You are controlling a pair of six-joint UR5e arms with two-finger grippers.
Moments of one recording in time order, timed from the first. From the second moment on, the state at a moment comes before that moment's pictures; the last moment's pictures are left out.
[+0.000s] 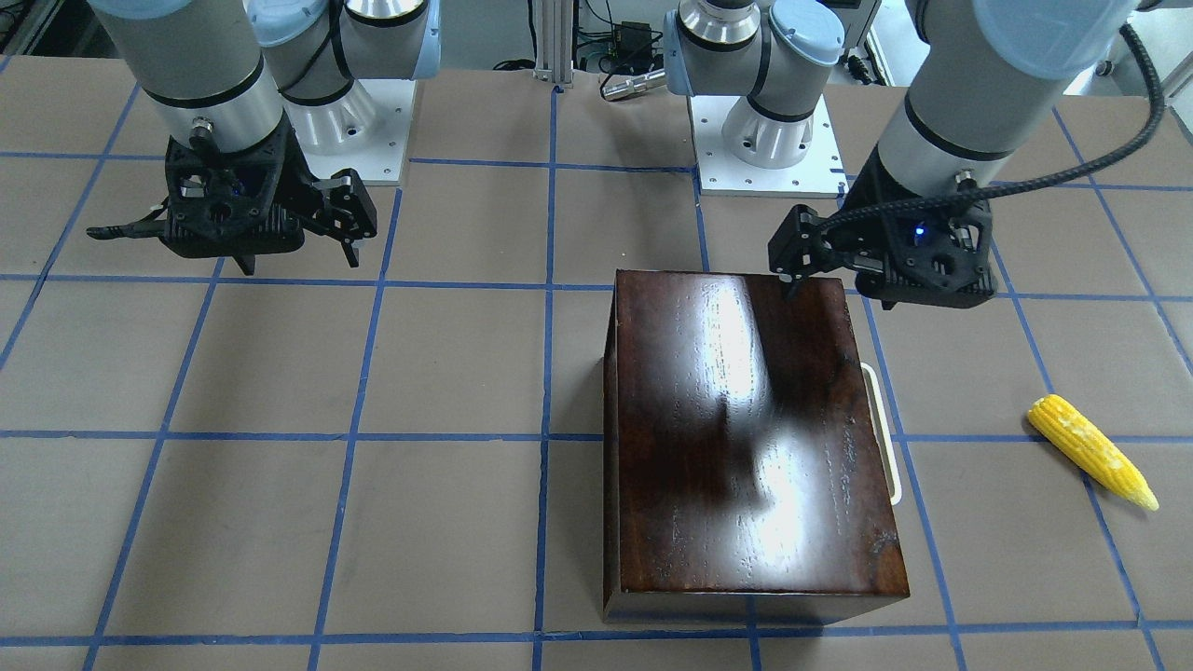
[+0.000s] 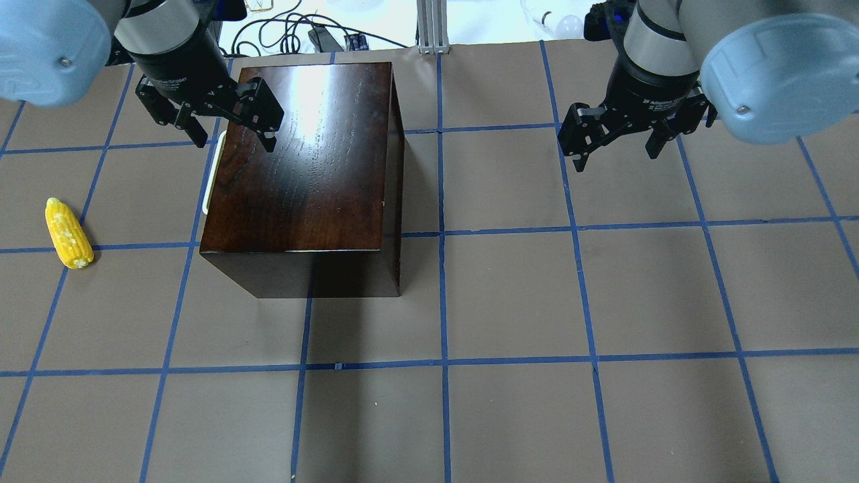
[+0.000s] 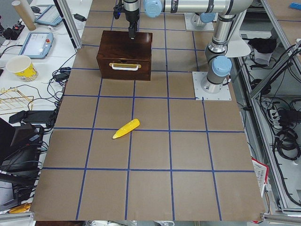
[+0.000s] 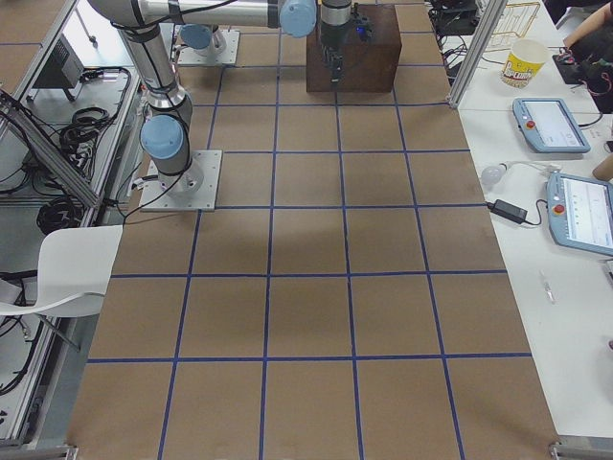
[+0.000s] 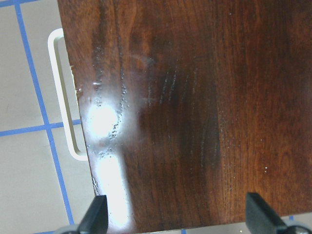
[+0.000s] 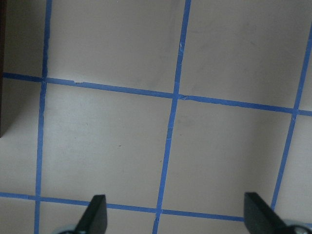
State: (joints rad) left arm -1.49 -1.69 -1.45 -1.59 1.57 0.14; right arm 1.62 -1.53 1.60 -1.63 -1.60 -0.09
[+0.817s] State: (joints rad) left arm -1.14 -1.76 -1.45 -1.55 1.50 0.51; right arm 1.62 -1.53 1.60 -1.63 -1.60 -0.09
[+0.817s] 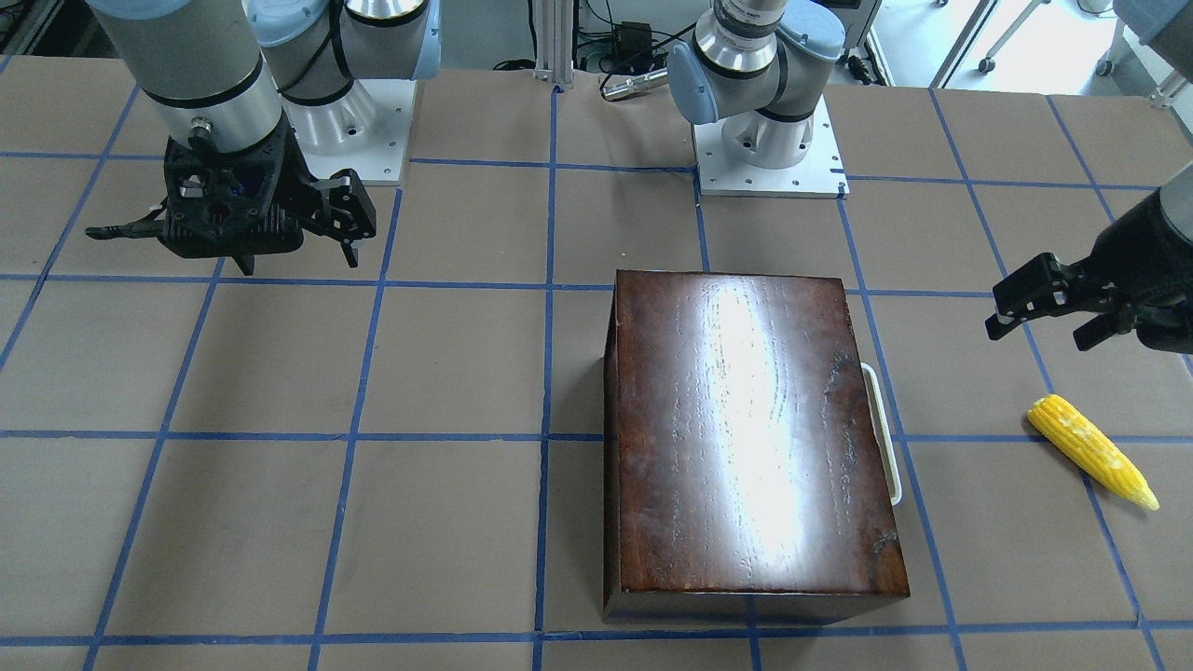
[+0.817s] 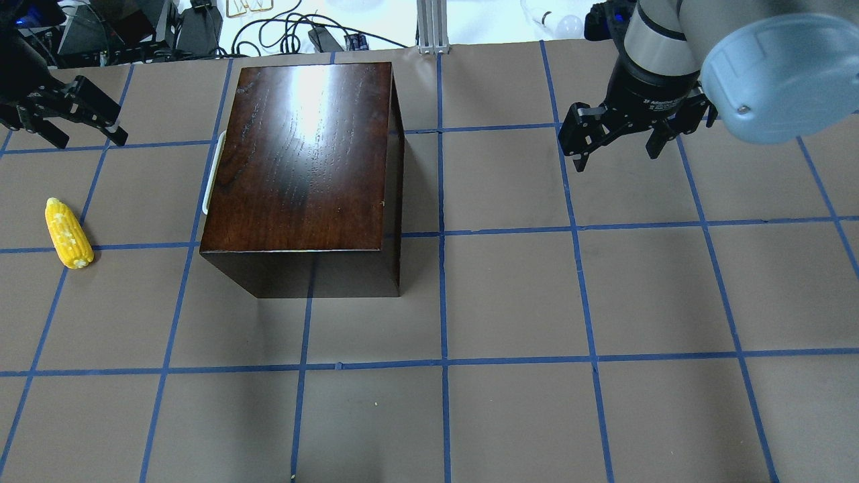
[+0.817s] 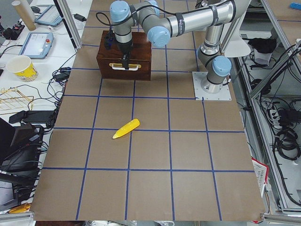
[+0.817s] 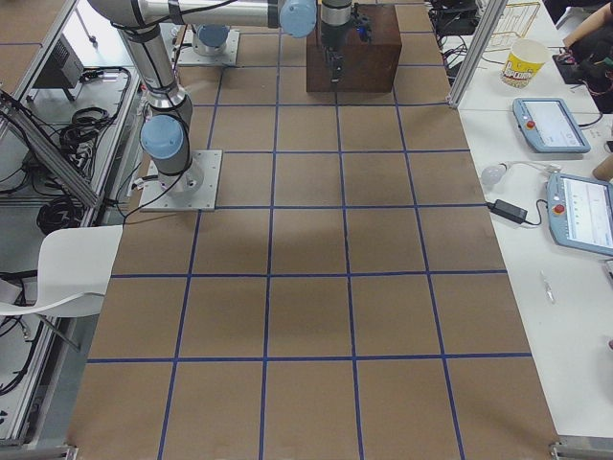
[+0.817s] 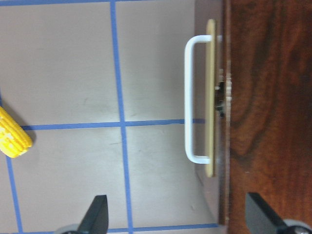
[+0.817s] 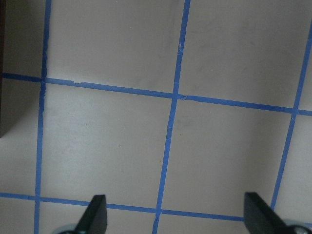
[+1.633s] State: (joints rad) left arm -1.13 -1.93 -1.47 -1.46 1.30 0.61; right arm 1.62 -1.53 1.60 -1.63 -1.60 -0.09
